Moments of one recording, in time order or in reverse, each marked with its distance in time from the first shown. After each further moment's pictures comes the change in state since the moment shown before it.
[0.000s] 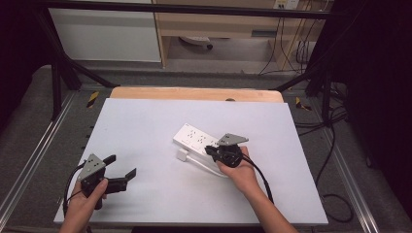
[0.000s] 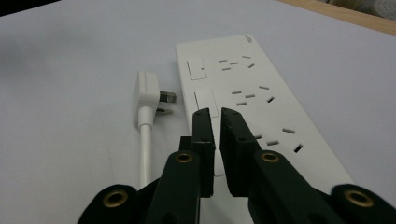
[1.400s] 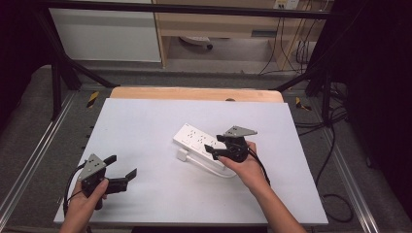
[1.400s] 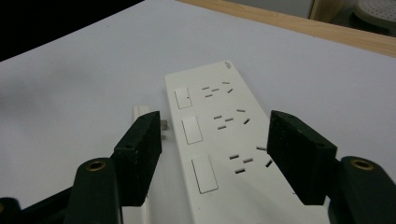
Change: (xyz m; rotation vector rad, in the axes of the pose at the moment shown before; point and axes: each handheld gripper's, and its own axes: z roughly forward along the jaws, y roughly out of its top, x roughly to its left) left arm -0.001 0.000 0.000 0.006 -0.005 0.003; right arm -0.010 0.021 -0.020 -0.036 -0.020 0.089
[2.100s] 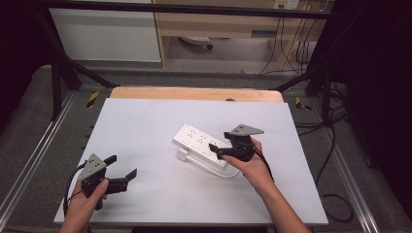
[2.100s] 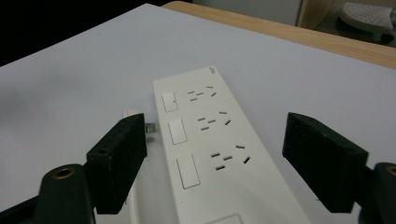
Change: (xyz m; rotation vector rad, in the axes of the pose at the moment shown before) left arm 0.000 0.000 0.000 0.000 -0.001 -0.001; right arm -0.008 0.003 -0.014 -0.018 -0.030 0.011
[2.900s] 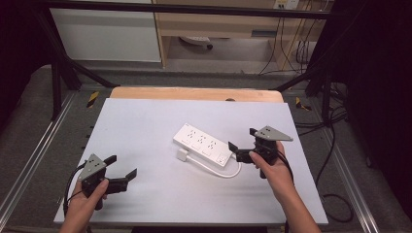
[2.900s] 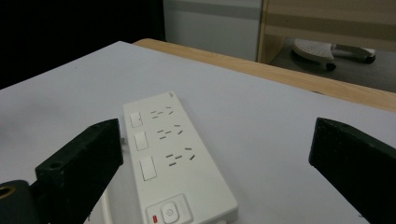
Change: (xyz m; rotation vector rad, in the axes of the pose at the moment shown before) left arm 0.000 0.000 0.000 0.002 0.001 0.000; right arm -0.019 -0.005 -0.061 -0.138 -0.116 0.014
